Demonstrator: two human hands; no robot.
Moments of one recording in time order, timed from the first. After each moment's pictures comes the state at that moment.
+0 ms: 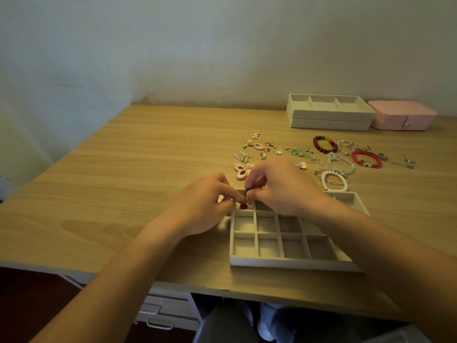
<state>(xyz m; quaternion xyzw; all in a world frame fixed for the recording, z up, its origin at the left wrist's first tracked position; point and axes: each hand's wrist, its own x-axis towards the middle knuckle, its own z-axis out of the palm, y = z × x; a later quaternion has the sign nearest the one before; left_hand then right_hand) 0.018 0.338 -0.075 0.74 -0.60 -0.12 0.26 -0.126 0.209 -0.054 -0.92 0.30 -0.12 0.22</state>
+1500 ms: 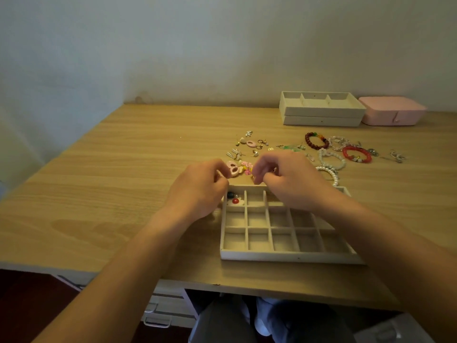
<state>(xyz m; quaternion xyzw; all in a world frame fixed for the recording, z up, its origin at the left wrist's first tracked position) 0.005 0.320 -0.063 0.80 -0.50 -0.08 0.32 -0.158 0.202 -0.042 -0.90 0.27 -0.20 0.27</state>
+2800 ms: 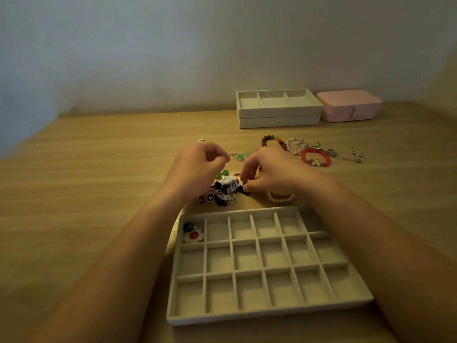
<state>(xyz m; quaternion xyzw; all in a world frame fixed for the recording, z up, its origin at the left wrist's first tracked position) -0.025 0.187 -0.057 0.75 -0.52 -0.13 0.39 -0.184 0.085 -0.051 -0.93 0.30 -0.05 0.22</state>
